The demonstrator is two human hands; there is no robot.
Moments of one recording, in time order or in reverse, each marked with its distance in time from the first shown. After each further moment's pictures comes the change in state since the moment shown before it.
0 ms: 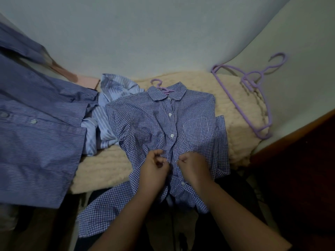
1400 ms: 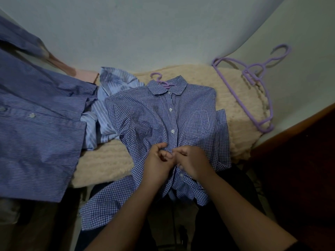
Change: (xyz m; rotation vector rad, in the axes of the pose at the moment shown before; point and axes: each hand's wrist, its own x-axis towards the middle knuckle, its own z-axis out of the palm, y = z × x) left_hand -0.001 0.003 0.005 -0.182 -0.095 0.005; right_hand -0.003 0.000 -0.002 0.417 -0.111 -0.020
